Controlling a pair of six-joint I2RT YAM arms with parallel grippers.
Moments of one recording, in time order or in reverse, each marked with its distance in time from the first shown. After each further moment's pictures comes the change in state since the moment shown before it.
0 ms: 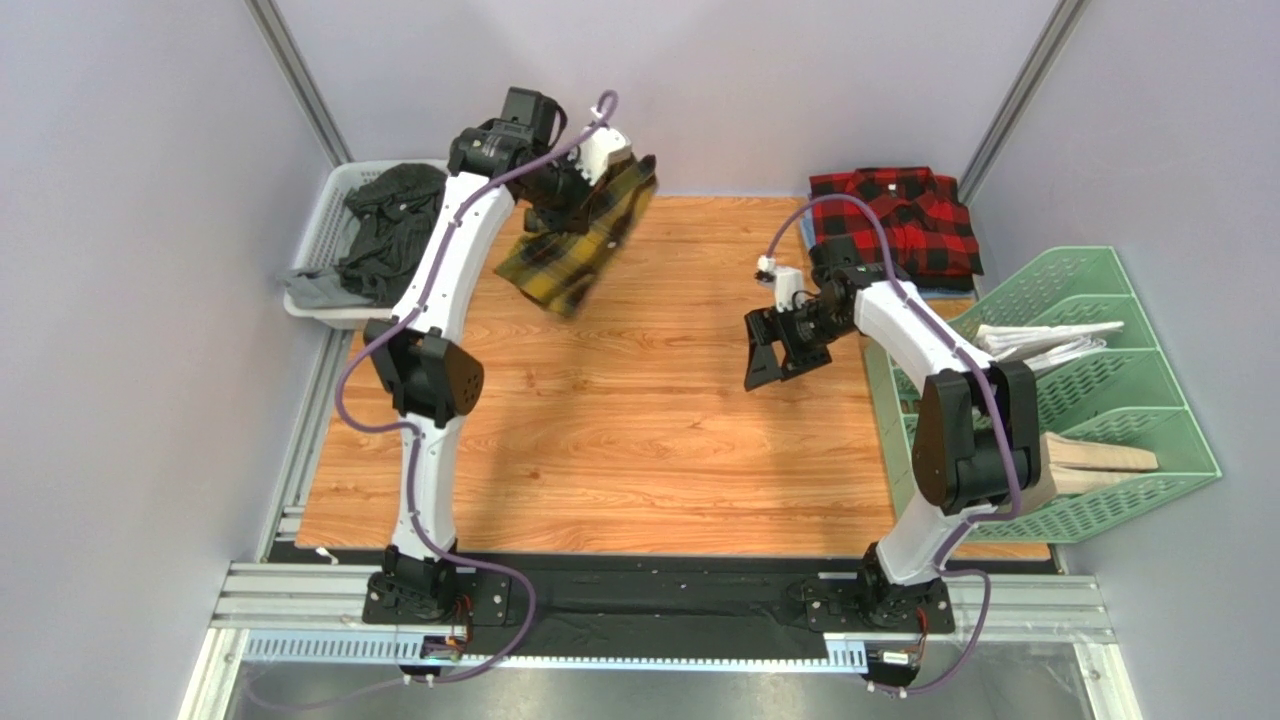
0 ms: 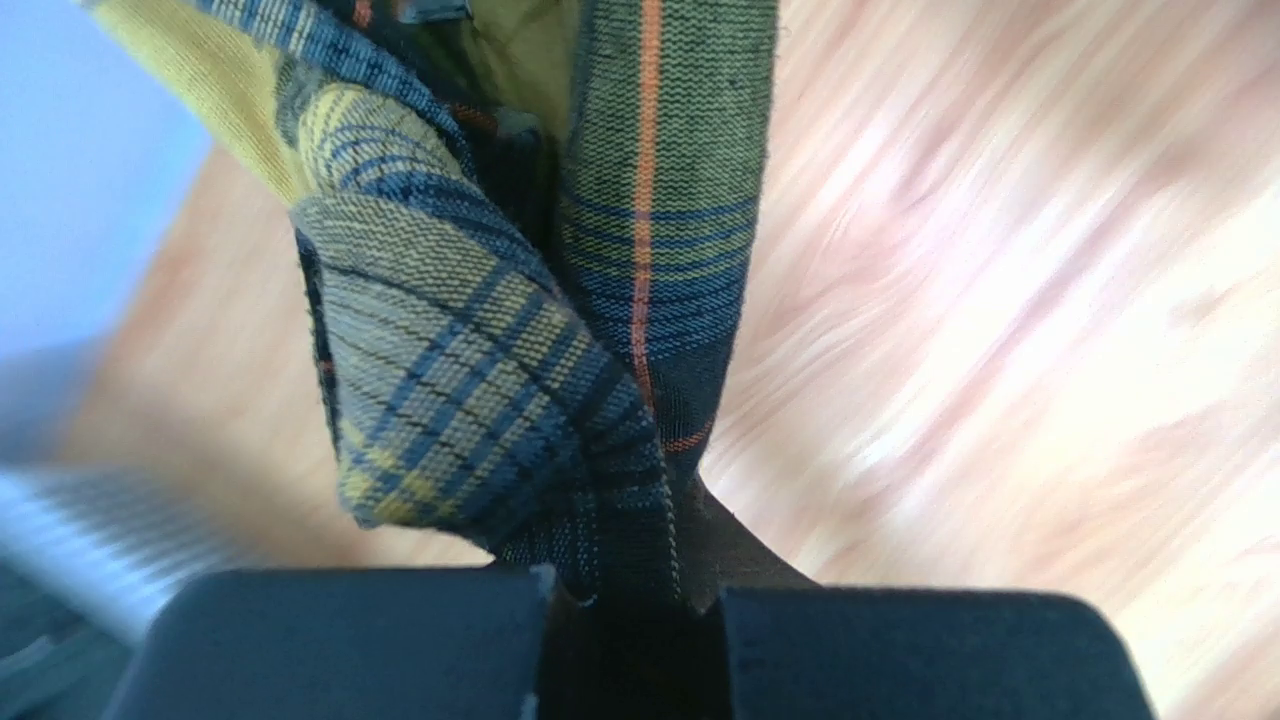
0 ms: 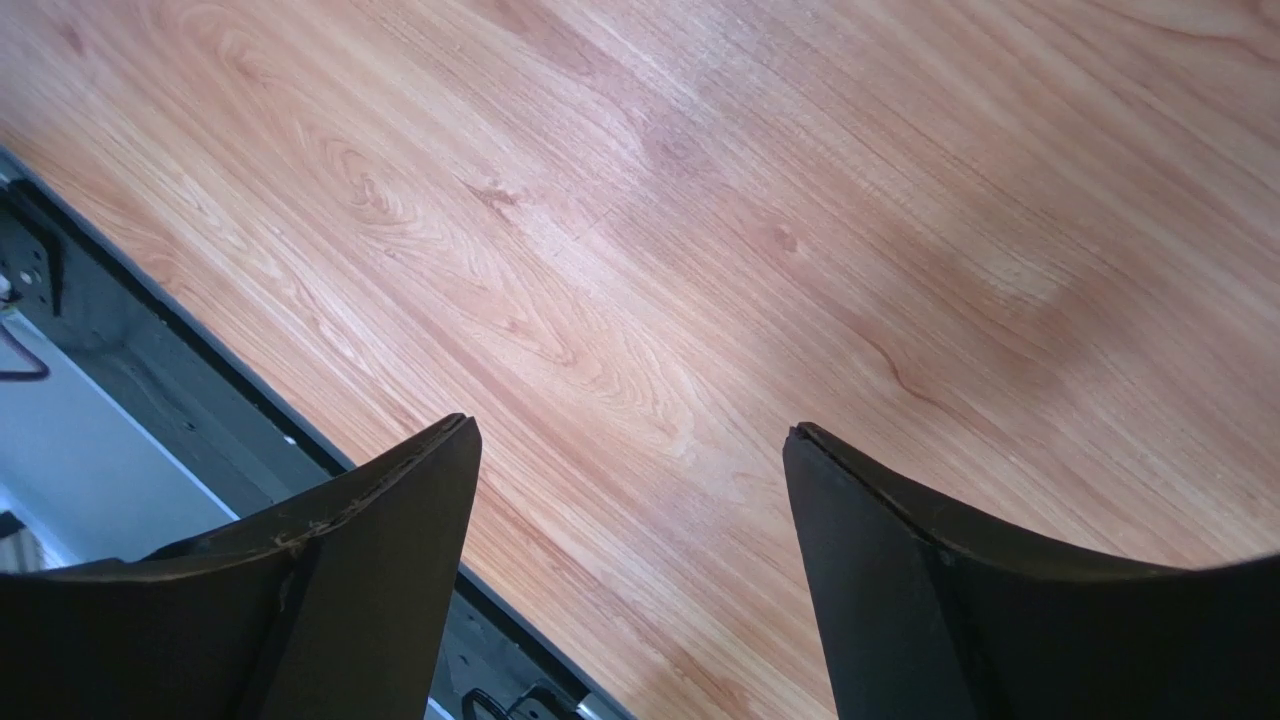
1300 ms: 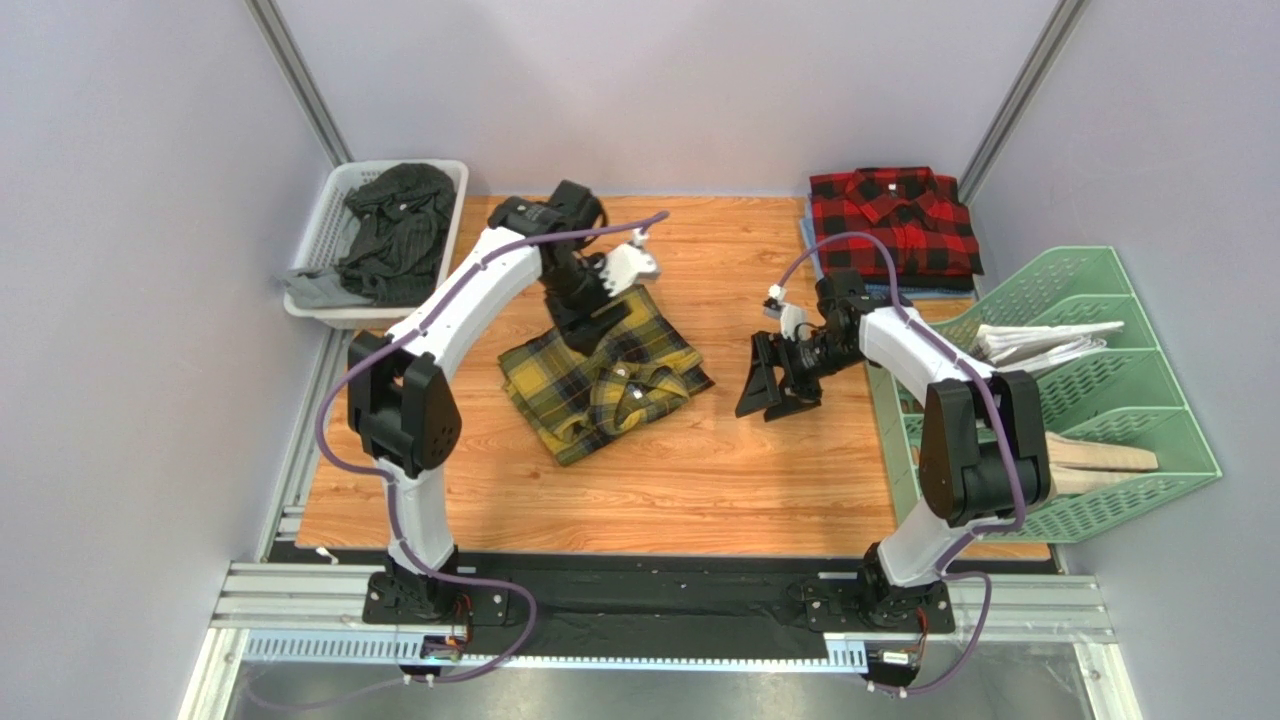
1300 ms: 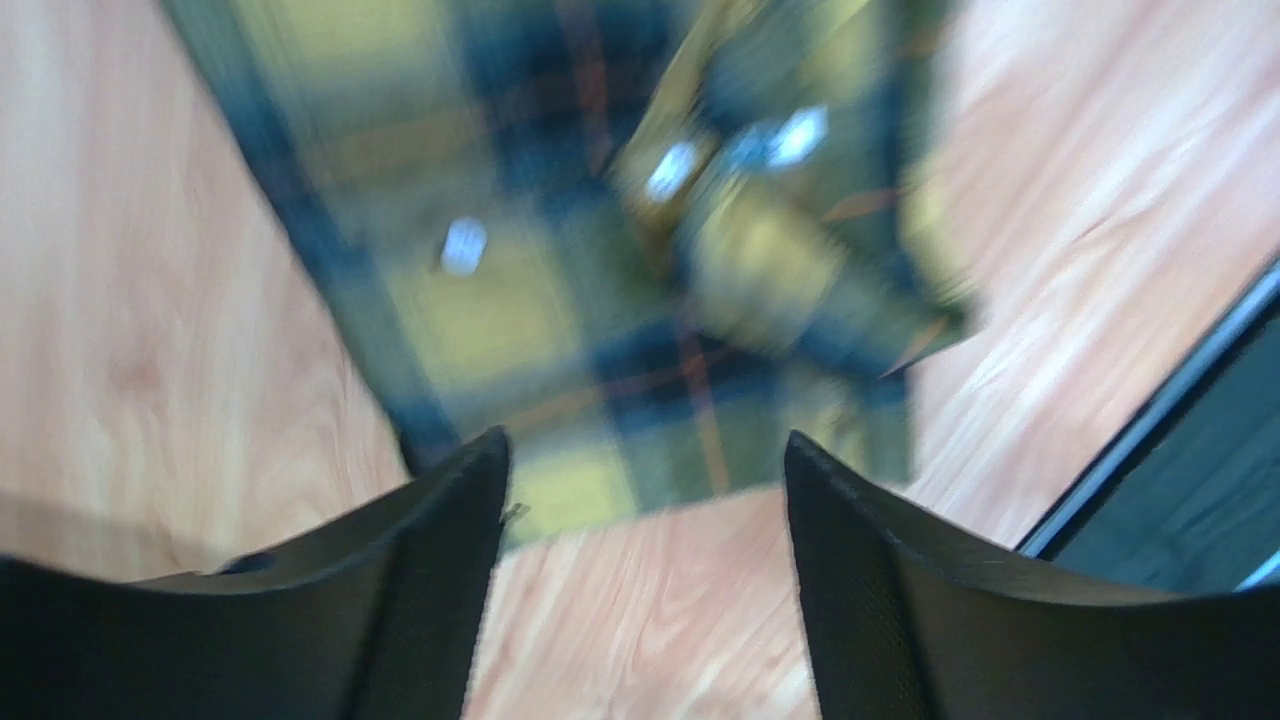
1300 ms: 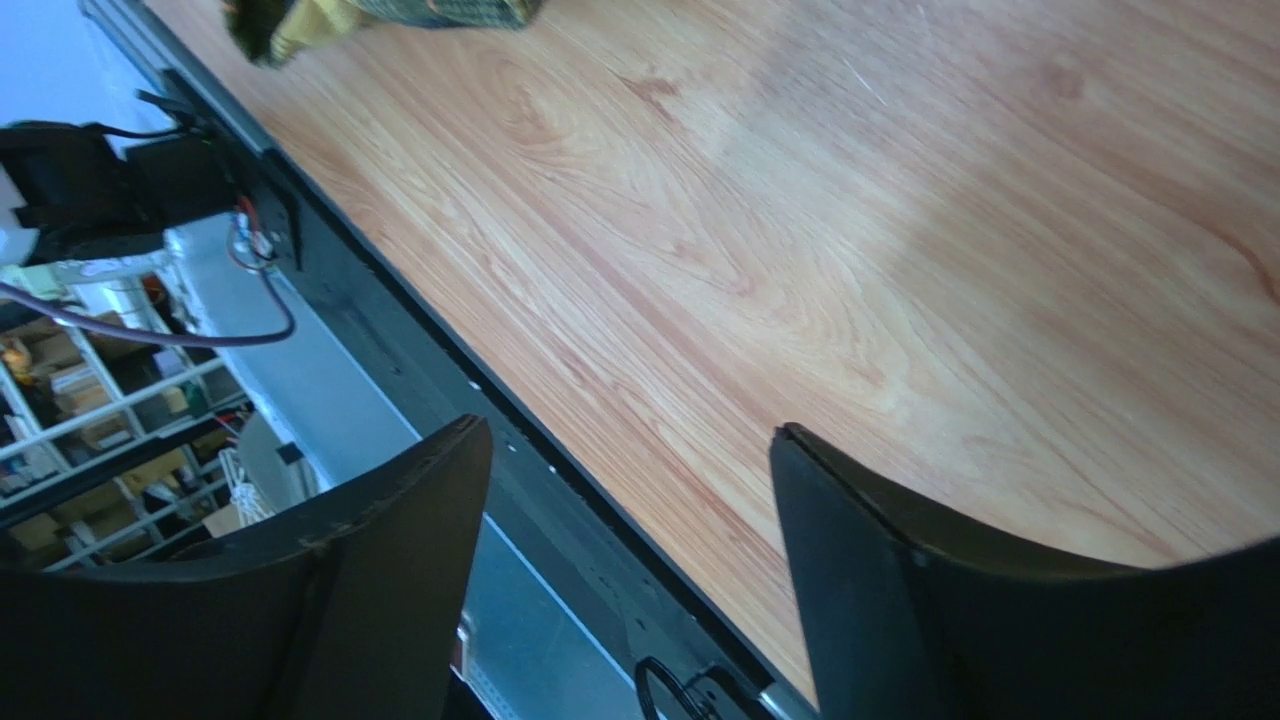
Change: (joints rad) left arm -0.229 -0.343 -0.671 0.006 -0.137 0.097; right arm -0.040 -0.058 -0.187 0.019 -0.207 0.154
